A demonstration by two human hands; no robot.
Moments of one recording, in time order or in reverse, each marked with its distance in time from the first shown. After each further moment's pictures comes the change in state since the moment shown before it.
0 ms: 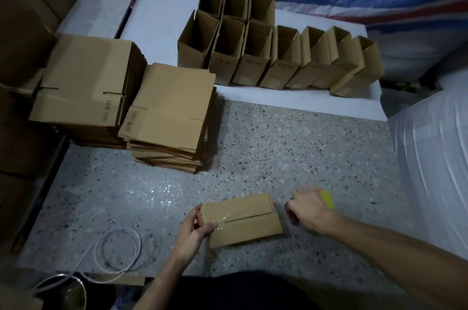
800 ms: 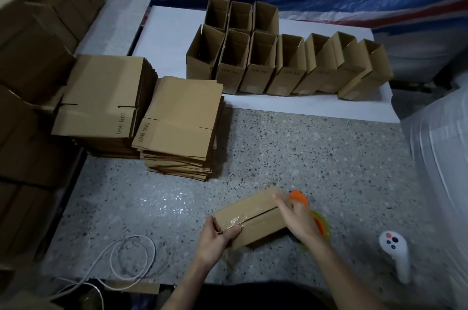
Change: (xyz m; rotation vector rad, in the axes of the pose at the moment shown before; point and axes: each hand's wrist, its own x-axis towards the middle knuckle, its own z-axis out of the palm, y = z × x) left_hand -0.005 0.021 0.026 0.043 0.068 -0.036; right_hand 0.001 -0.062 -0.019 1.620 0.159 0.466
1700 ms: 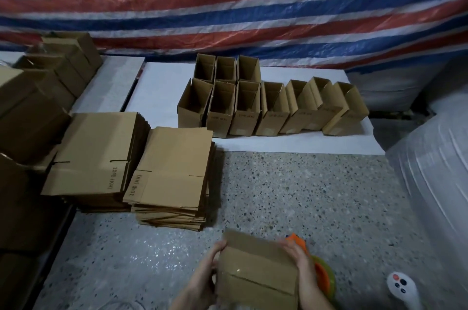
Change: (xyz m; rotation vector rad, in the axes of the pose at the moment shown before) left_hand 0.022 0.056 -0.006 -0.253 -0.227 -0.411; right_hand 0.027 0.017 0.009 0.909 0.059 0.146
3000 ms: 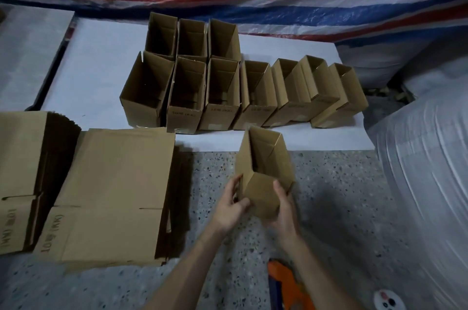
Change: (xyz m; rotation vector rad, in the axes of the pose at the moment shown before) left_hand 0.136 0.158 0.123 0.503 -0.170 0.617; right_hand 0.109 -0.131 0.057 0.079 0.063 -0.231
